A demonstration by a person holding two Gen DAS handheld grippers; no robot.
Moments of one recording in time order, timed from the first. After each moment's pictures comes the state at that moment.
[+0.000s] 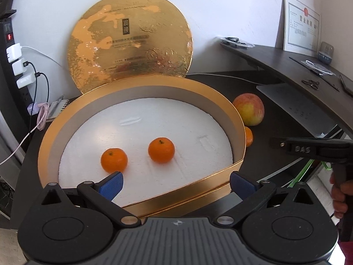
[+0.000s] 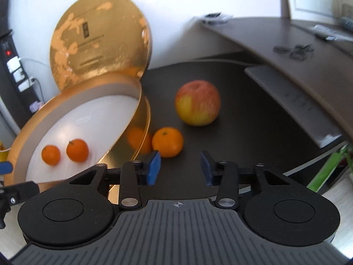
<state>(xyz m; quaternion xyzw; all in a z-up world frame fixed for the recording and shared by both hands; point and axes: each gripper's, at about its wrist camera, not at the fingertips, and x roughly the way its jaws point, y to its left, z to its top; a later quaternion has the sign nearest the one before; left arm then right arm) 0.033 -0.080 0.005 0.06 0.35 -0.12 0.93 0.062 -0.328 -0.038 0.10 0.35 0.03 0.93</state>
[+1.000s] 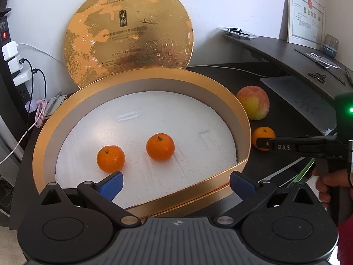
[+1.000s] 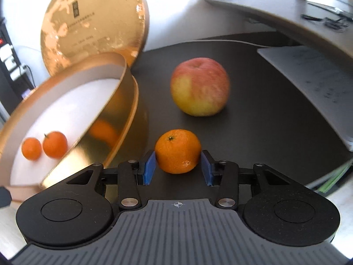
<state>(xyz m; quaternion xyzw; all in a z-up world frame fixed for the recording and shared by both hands) 0.045 -0.090 0.000 0.07 0.37 -0.11 0.92 0.104 -0.329 -0.076 0.09 0.38 0.03 0.92</state>
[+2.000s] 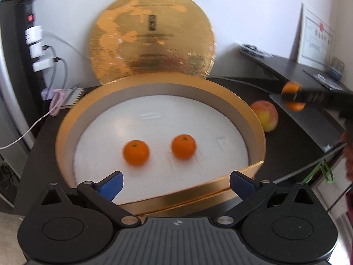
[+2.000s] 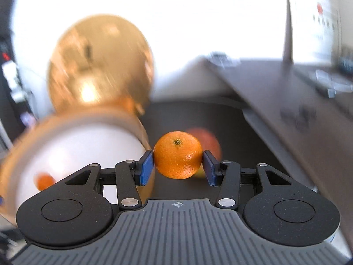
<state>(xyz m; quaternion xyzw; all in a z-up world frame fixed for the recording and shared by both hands) 0.024 -0.031 0.011 0.01 0.35 -0.08 0.93 0.068 -0.287 0.039 0.04 0.25 0.01 0.97</state>
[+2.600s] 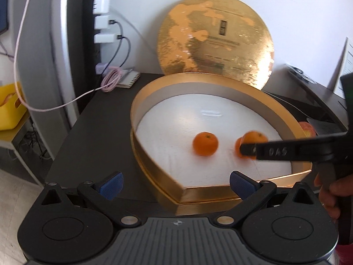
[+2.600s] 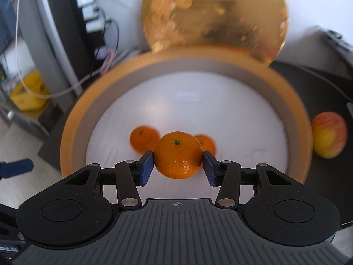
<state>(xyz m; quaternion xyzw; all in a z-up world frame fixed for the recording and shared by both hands) 0.009 0.057 0.006 -0.06 0.36 0.01 0.93 0.099 -0.132 -0.009 -0.03 0.42 0.19 0.89</state>
